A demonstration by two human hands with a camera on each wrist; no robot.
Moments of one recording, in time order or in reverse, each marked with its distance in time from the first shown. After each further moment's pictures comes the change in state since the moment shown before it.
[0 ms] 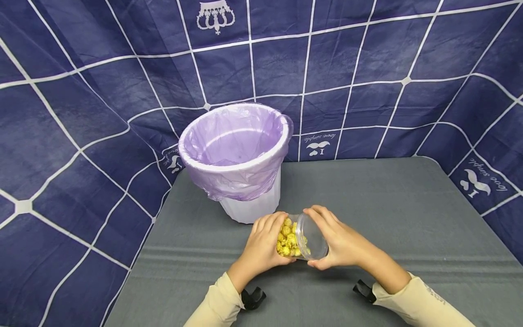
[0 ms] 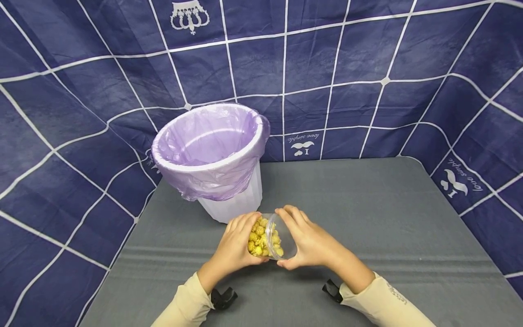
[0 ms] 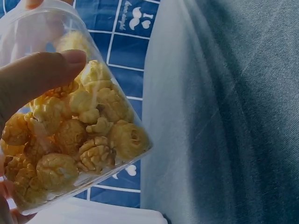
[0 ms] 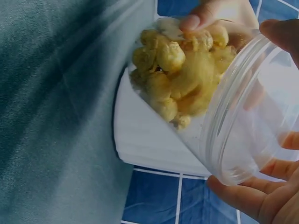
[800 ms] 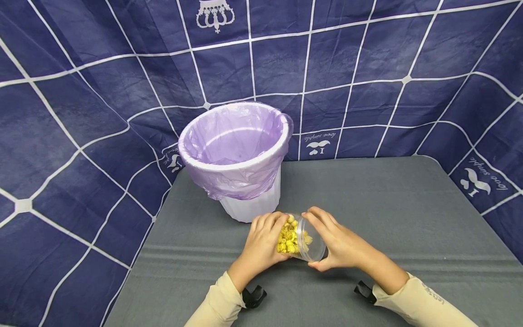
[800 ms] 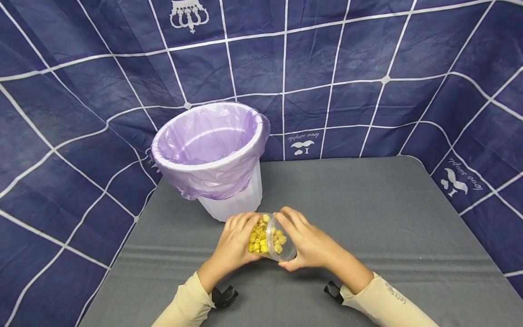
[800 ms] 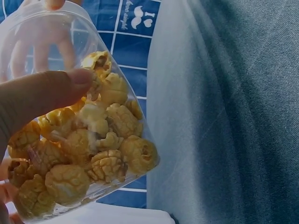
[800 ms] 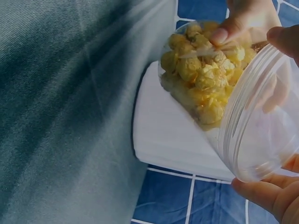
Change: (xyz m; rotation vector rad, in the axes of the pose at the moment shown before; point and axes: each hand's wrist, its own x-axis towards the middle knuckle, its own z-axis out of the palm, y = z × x) left_hand 0.000 0.001 -0.004 0.084 0.025 0.039; right_hand -0.004 0.004 0.008 -0.040 0.038 -0.141
